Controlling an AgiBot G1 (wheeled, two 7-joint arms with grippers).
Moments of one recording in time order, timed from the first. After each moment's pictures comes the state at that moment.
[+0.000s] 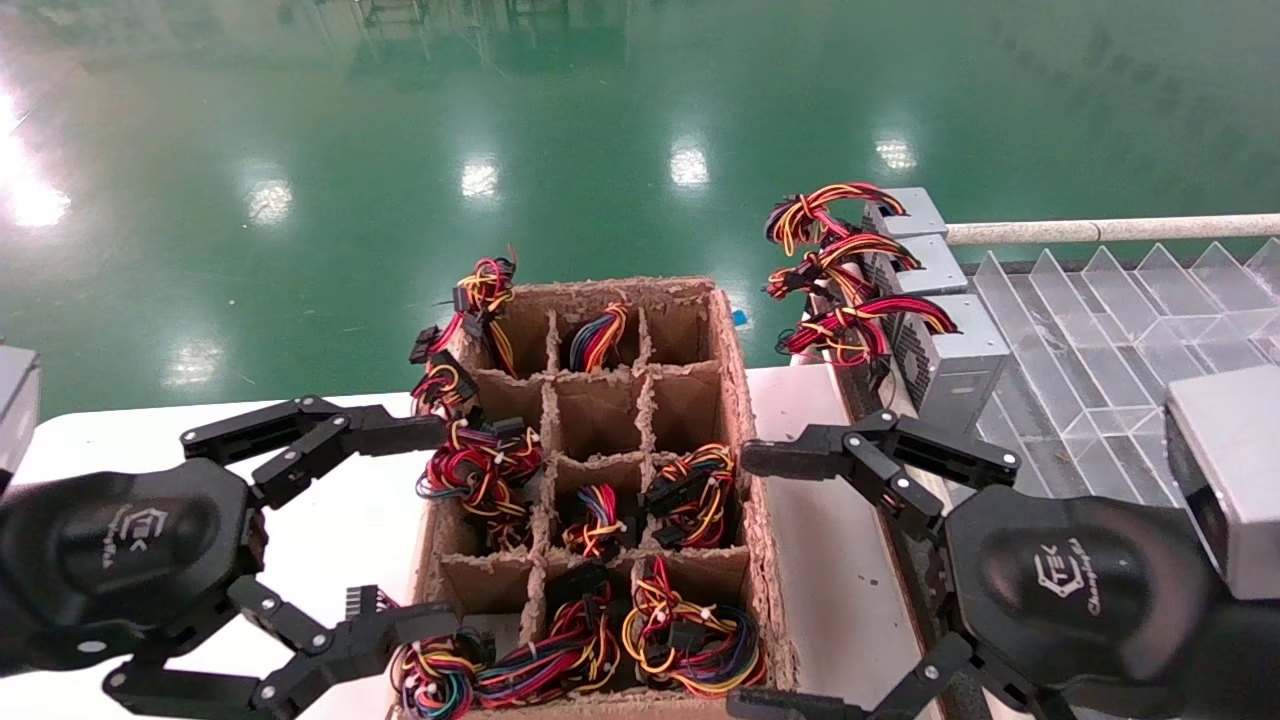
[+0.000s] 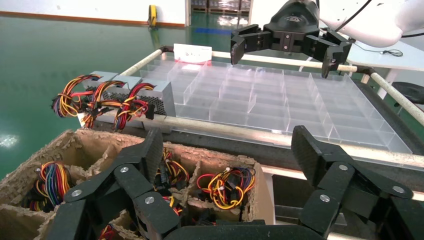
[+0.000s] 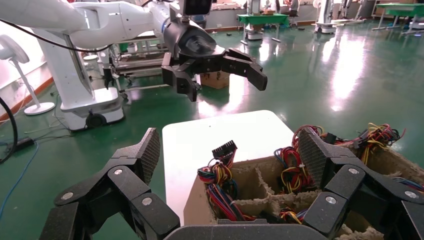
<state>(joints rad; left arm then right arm) -1.10 0.55 0.43 -1.23 0.62 1.41 -0.10 1.06 -0.61 -0.27 1.28 -0.71 -1.51 0.18</state>
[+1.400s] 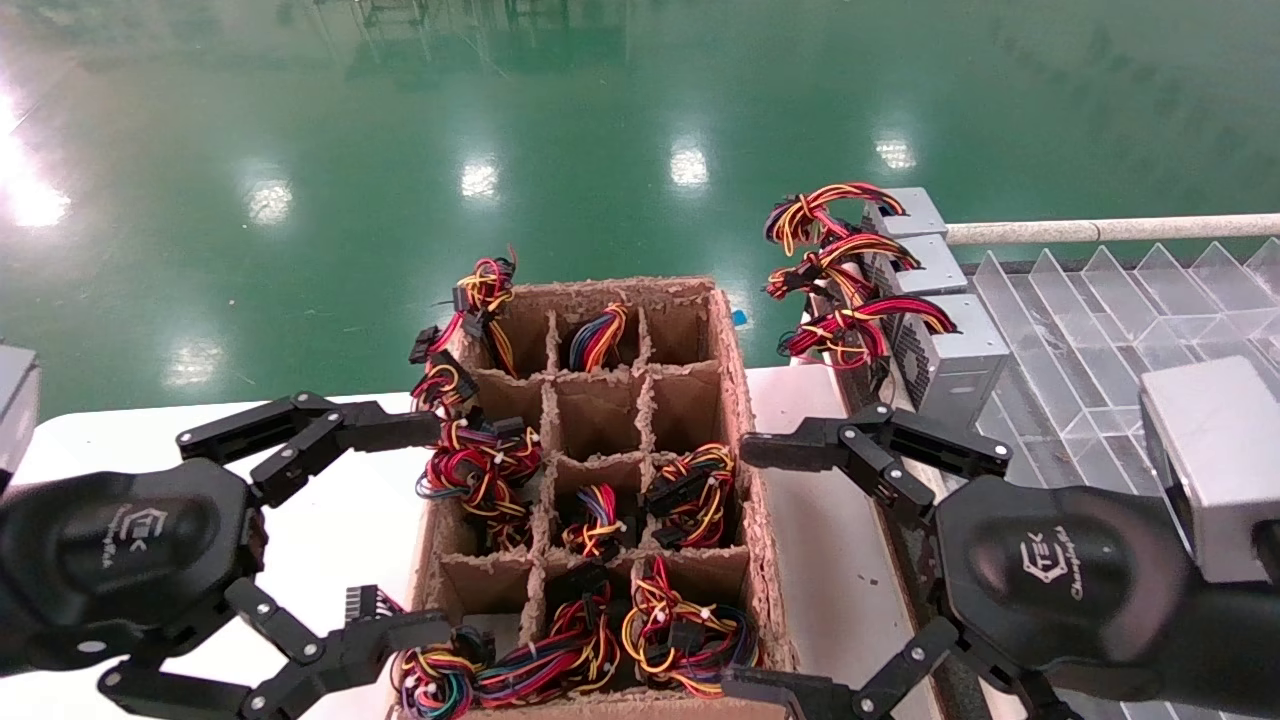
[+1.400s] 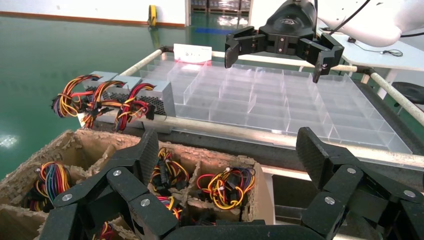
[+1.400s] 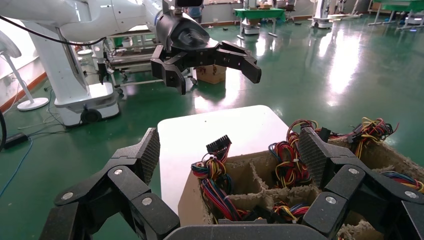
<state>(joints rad) -1.10 0.55 0.43 -1.23 0.62 1.41 -0.10 1.07 -0.61 -0.28 1.28 -0.73 -1.50 0.19</state>
